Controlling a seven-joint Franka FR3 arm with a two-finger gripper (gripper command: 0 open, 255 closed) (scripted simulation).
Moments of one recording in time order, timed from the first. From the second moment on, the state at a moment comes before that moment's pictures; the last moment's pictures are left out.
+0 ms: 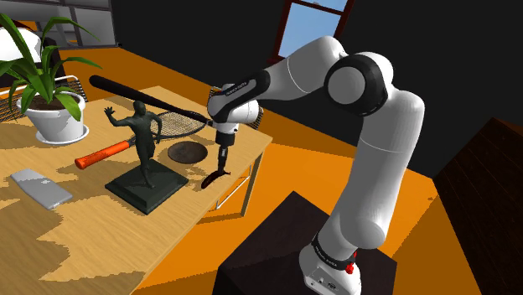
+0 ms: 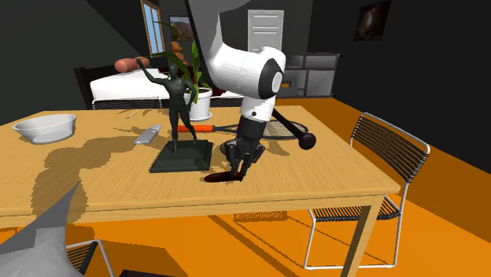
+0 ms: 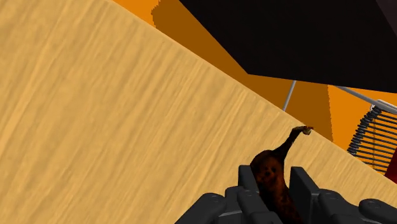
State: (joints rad) arm 0.17 0.24 -0.22 -2.17 0.34 2.14 -1.01
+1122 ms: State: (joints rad) arm 0.24 0.11 -0.18 -2.47 0.25 2.62 -1.08
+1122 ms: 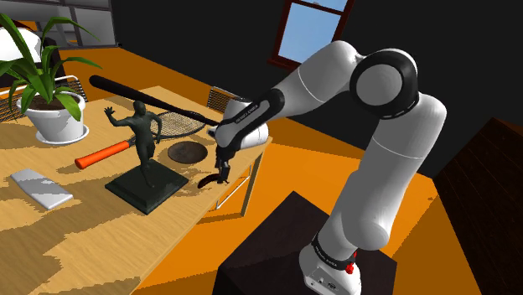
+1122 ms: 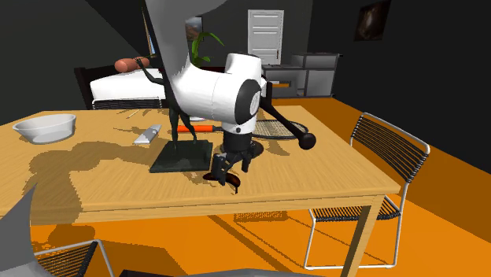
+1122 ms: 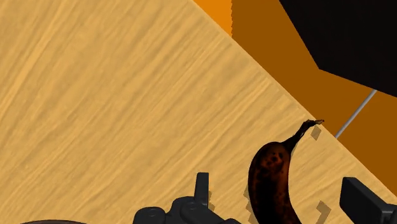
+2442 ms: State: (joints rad) arm 0.24 0.14 -0.17 -2.47 0.27 2.65 -1.10
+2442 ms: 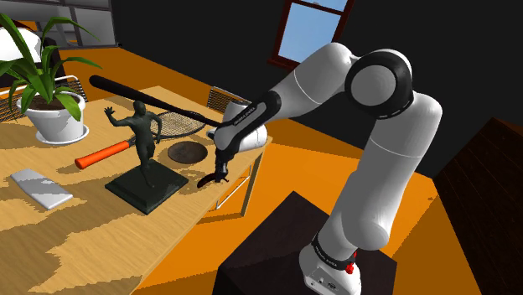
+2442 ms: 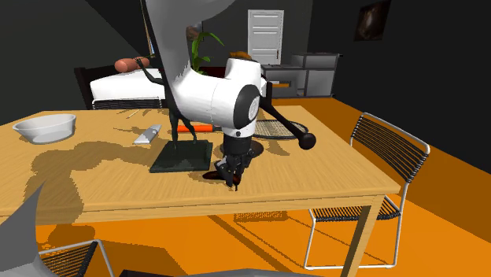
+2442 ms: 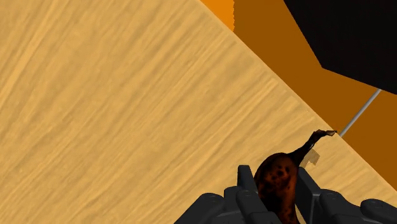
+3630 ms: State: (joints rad) arm 0.24 -0.06 -0.19 -2.42 0.14 2.42 -0.99
